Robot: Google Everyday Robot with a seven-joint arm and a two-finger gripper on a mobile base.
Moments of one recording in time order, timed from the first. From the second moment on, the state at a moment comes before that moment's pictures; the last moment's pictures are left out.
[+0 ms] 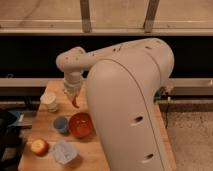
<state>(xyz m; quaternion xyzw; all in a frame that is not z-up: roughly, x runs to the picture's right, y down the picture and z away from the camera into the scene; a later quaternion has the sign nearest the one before) -0.156 0.037 0.799 -0.33 0.04 0.35 0.88</state>
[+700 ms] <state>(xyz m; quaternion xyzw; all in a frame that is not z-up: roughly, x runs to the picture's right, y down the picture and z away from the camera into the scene) -0.137 0.045 0.839 -0.34 0.06 0.37 0.86</state>
